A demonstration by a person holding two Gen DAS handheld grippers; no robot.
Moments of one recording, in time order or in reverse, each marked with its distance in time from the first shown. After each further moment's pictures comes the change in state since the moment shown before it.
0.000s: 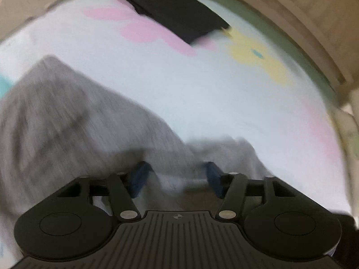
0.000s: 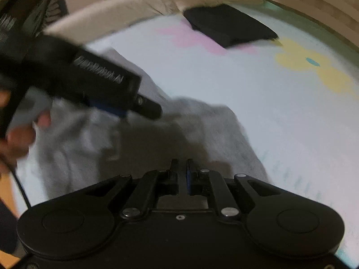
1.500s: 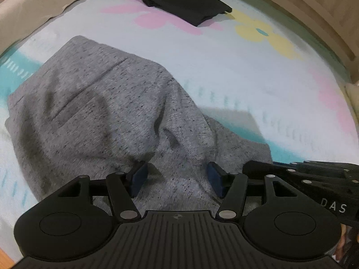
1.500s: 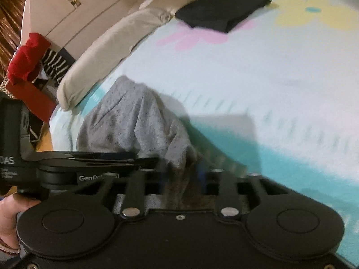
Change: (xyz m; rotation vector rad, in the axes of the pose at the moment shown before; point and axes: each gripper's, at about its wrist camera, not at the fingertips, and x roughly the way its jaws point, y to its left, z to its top) left arm -0.022 -0.020 -0.052 0.066 0.062 0.104; right arm 0.013 -0.033 0.011 0.324 -0.013 0.338
